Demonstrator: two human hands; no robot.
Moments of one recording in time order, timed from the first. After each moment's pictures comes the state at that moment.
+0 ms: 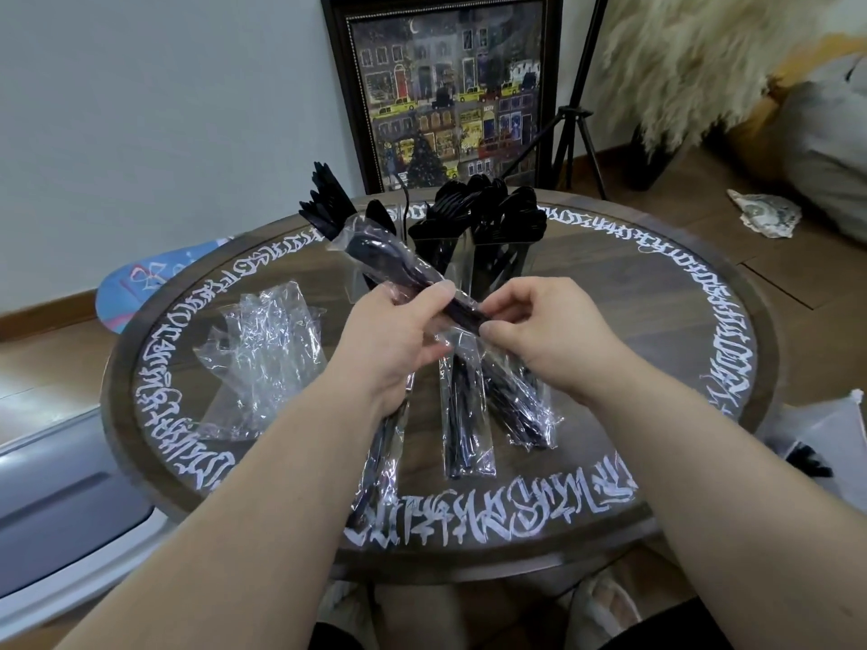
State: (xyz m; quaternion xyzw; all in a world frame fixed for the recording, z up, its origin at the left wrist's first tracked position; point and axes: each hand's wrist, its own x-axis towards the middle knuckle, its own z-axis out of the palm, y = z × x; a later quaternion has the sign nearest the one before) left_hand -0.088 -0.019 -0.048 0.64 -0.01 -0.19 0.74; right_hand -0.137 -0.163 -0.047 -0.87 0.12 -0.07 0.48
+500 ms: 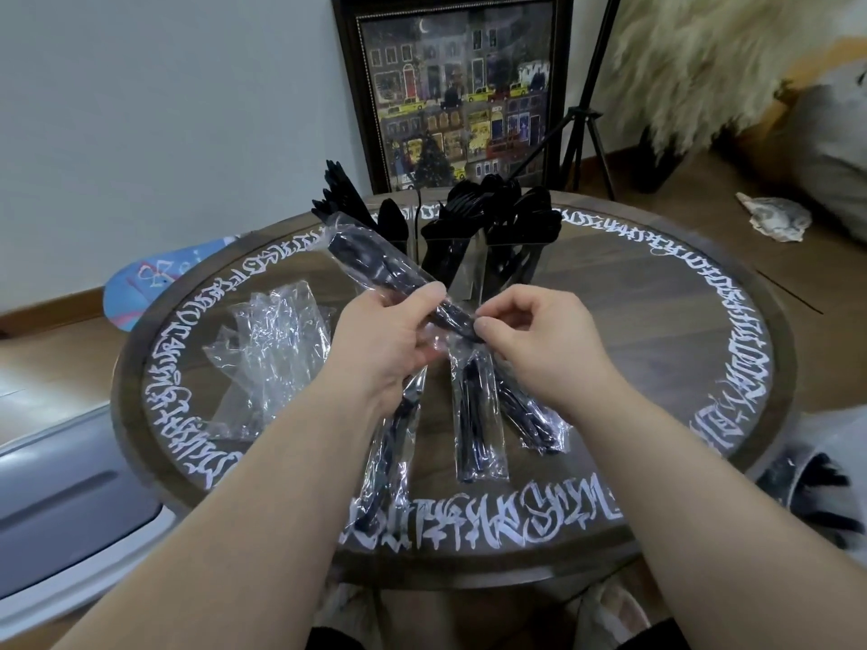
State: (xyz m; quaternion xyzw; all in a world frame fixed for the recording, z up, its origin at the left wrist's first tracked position) left_hand -0.085 -0.006 -0.047 0.62 0.03 -0.16 0.77; right_hand -0.136 -0.142 -0.057 -0.84 0.14 -0.12 0.50
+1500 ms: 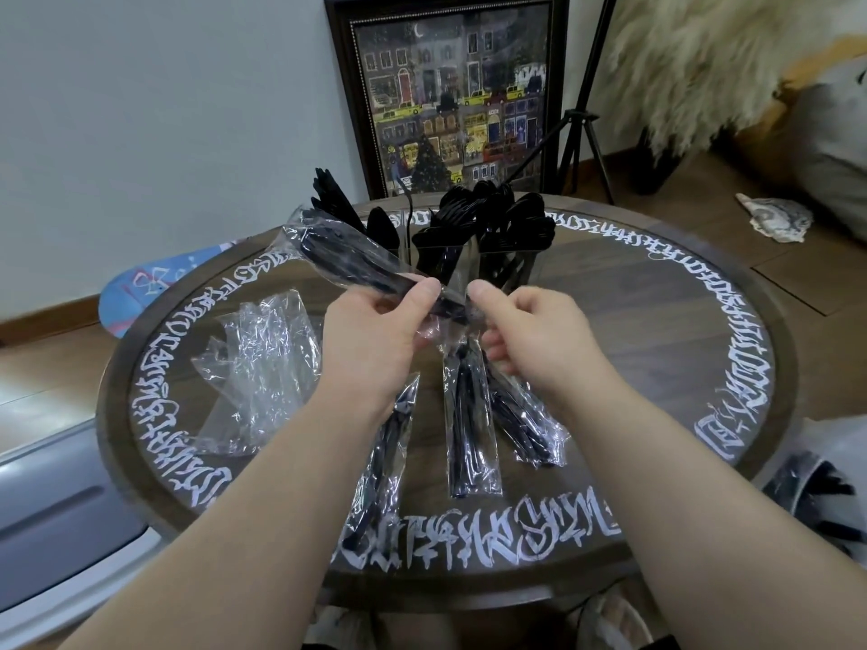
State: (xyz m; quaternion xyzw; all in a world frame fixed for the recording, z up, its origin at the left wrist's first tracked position) left_hand -0.079 -0.014 -0.054 0.68 -0.03 -0.04 0.74; right_hand -0.125 -0.145 -0.051 -0.77 0.22 -0.10 0.59
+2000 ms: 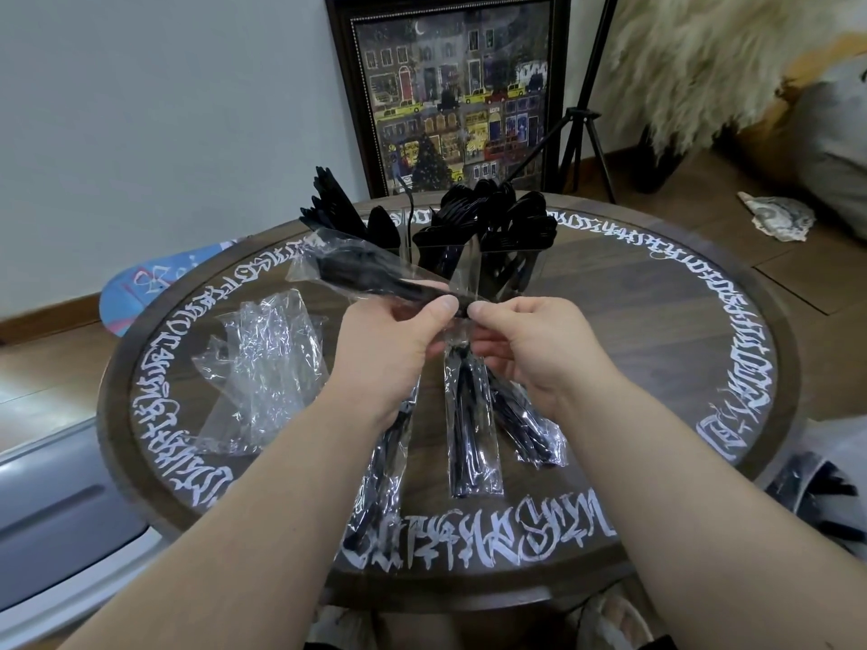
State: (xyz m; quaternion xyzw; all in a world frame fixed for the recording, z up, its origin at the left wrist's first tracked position) left_hand -0.084 -0.015 -0.056 0.70 -0.06 -0.09 0.71; right_hand -0.122 -0.141 -0.051 -0.63 0.25 -0.04 0.73
